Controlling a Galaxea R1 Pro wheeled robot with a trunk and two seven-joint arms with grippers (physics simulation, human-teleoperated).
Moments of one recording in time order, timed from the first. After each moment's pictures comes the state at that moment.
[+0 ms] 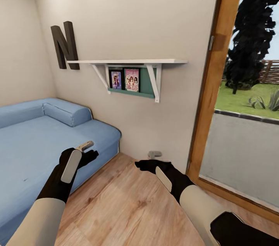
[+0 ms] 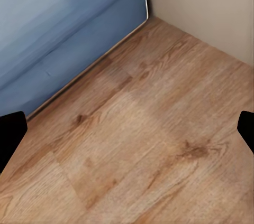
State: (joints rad) left arm -0.67 0.00 0.08 -1.11 0.70 0.82 0.62; right arm -0.85 0.17 0.41 -0.46 -0.46 0.33 0.04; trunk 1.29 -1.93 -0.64
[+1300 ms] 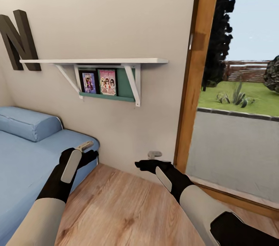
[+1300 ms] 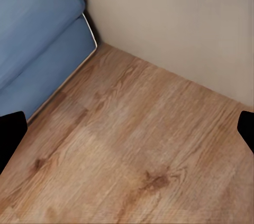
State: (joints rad) left arm -0.67 0.00 0.08 -1.11 0.70 0.82 0.62; right arm -0.85 0.17 0.41 -0.46 -0.46 0.33 0.04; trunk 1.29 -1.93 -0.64
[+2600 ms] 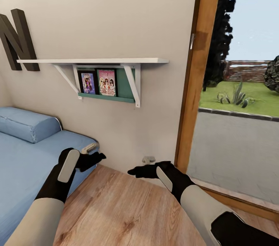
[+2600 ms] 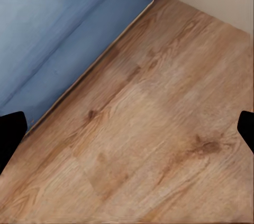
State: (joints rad) left arm -0.67 0.02 0.08 -1.11 0.83 0.98 0.54; right arm -0.85 0.16 0.41 -0.46 -0.45 0.53 0.29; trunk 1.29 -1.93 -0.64
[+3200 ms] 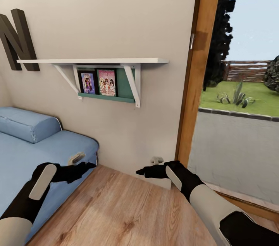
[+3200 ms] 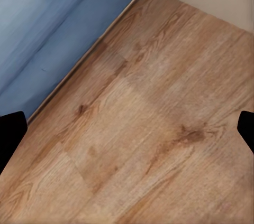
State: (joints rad) left arm -0.55 0.24 0.04 -1.11 0.94 1.00 0.18; right arm -0.85 0.08 0.40 -0.46 -0.46 0.56 0.34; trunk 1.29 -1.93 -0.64
